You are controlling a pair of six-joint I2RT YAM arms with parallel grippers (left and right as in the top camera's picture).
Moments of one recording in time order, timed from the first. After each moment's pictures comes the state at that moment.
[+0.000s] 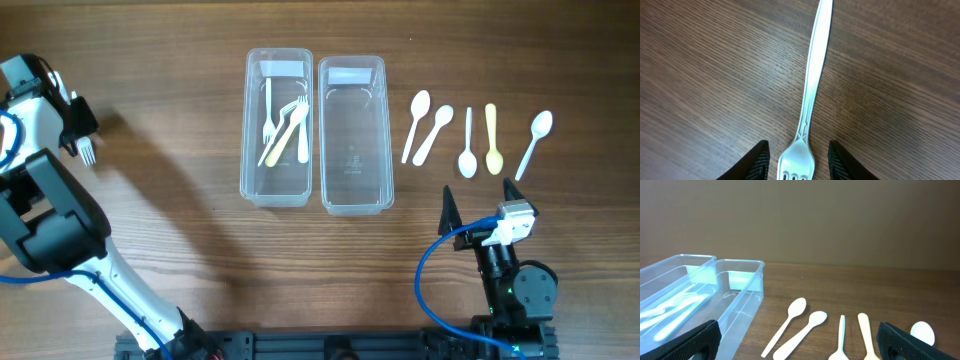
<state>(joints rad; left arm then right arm) 0.51 2.18 1.64 -0.61 -0.11 0.04 0.02 0.02 0.01 0.00 -0.10 0.00</state>
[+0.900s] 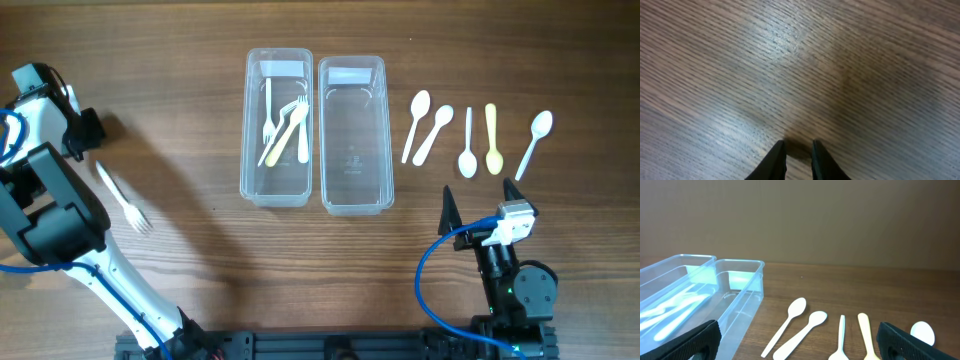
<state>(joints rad) 0.51 2.24 1.66 -0.70 -0.10 0.05 0.02 0.02 0.01 0.00 -0.10 0.00</state>
